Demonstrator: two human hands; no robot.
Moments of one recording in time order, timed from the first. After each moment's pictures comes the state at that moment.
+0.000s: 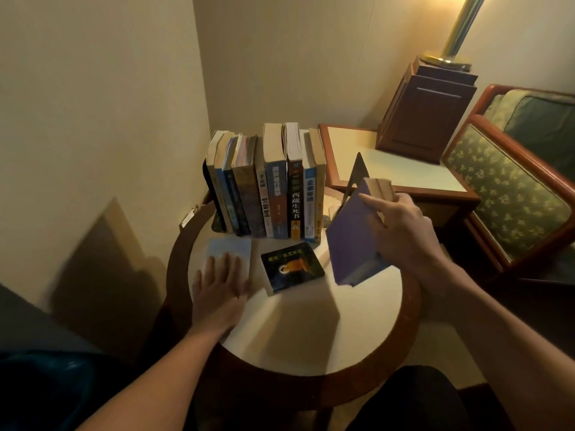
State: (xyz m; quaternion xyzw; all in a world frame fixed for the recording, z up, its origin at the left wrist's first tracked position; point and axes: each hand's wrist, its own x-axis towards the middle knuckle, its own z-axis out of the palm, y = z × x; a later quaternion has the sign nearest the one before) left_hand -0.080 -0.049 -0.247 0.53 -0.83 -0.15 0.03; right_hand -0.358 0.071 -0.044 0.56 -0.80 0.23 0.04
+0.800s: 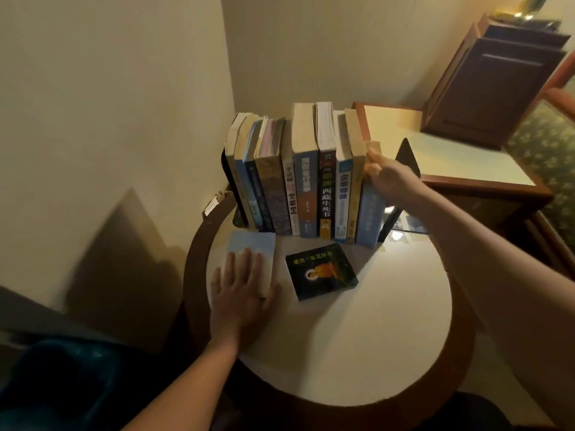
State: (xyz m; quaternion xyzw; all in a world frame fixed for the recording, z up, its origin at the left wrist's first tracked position) left_hand -0.086 -0.058 -0.255 0.55 -0.82 -0.13 0.05; right_hand -0.400 -0.089 -0.067 0.53 -0.77 0.26 -0.24
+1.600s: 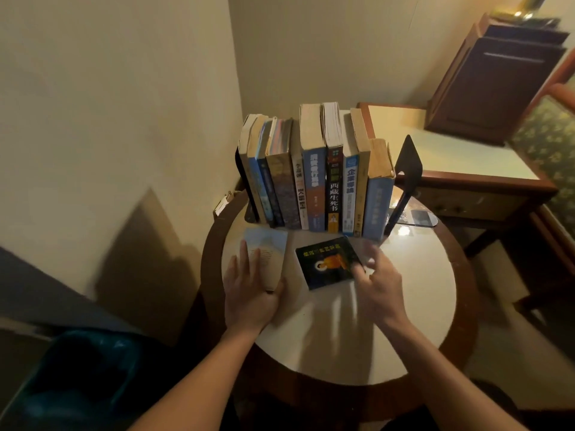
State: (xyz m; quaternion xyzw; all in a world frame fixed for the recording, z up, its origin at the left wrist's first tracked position) left_hand -0.083 -0.046 -0.252 0.59 -0.78 -0.16 0.15; right_hand -0.304 0.039 -0.199 0.41 -0.78 0.43 -0.19
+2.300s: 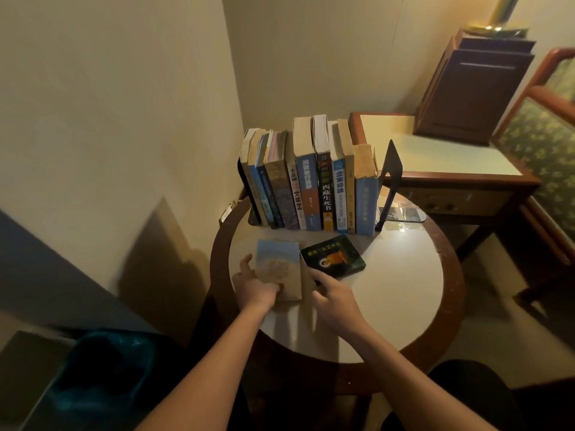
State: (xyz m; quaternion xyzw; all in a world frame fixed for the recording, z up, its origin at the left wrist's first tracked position) left_hand -0.093 -0.035 -0.214 0.70 -0.52 -0.43 0.23; right_hand -0.234 0.068 -0.184 0.48 -0.73 0.34 -0.35
